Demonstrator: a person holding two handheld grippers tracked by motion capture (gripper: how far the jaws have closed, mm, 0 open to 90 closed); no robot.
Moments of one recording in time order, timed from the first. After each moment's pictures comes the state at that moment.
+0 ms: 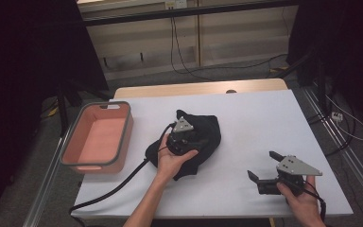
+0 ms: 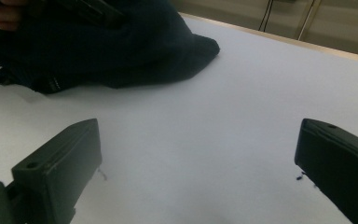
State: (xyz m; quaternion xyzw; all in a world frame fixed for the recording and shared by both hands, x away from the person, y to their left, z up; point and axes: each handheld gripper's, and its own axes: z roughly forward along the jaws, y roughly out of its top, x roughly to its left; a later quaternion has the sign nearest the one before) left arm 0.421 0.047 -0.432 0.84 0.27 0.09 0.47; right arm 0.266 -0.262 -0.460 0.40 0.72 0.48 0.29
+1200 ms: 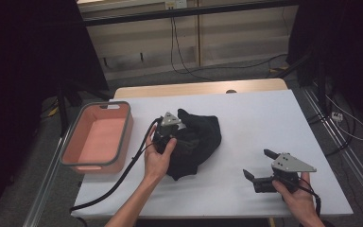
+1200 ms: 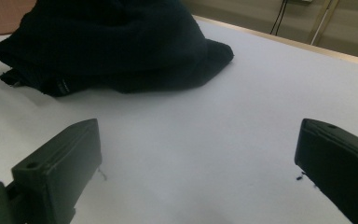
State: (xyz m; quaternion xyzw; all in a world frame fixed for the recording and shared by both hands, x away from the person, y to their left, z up) left arm 0.405 0.083 -0.388 0.83 0.31 0.14 0.45; right arm 0.275 -0.254 -0.460 0.38 0.73 0.49 0.28
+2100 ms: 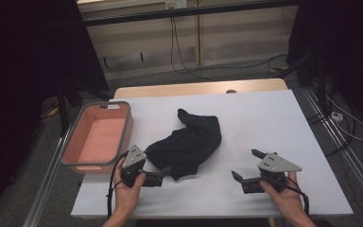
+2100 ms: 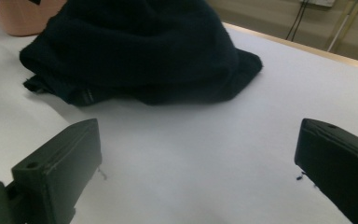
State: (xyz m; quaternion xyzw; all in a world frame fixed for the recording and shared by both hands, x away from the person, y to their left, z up) left arm 0.334 0.170 -0.427 0.80 0.32 0.16 0.47; right arm 0.281 -0.223 -0.458 0.36 0.74 0.50 0.27
